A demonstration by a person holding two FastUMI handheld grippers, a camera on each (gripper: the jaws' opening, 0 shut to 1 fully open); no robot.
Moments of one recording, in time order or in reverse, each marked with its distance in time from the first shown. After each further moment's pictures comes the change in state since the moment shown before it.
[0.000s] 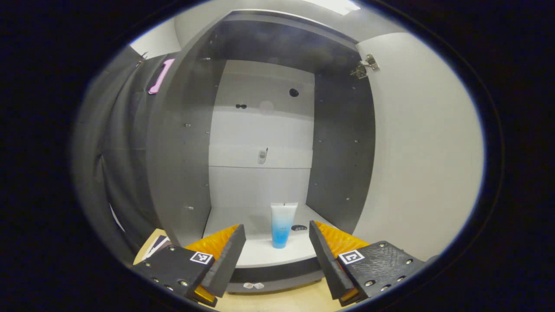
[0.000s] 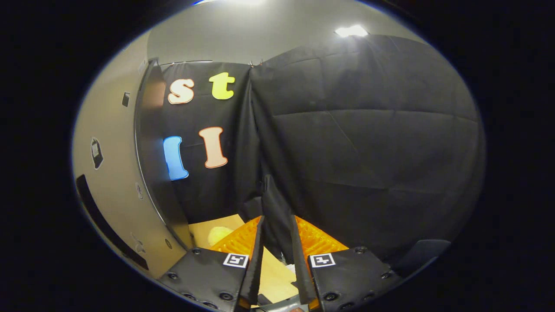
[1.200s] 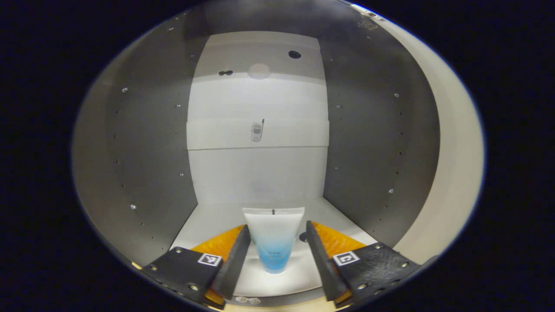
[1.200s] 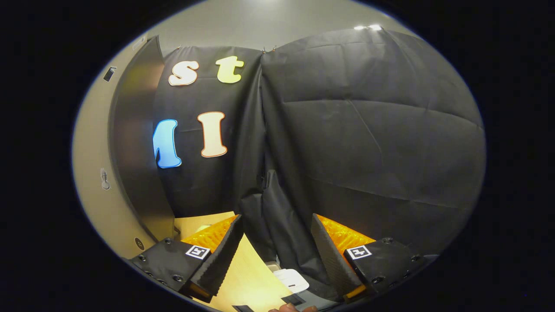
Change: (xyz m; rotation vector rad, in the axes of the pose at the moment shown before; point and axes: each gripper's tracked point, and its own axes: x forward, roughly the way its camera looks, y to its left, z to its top) left arm 0.118 -0.010 -0.050 0.041 0.097 0.097; right arm 0.111 -0.010 -0.008 -0.046 0.044 0.050
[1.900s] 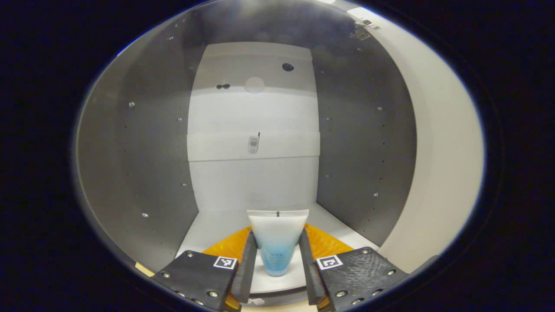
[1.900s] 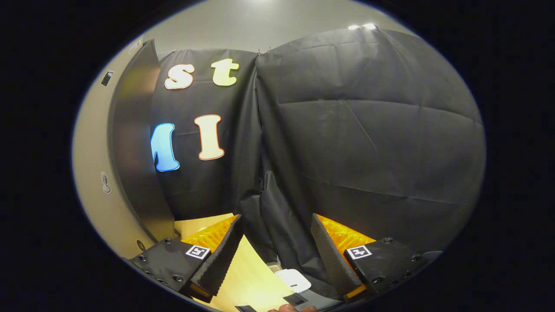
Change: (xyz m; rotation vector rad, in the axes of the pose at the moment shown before) left arm -0.036 0.004 0.019 0.039 -0.075 -0.038; right arm -0.010 -0.006 0.001 0.012 -0.011 -0.024
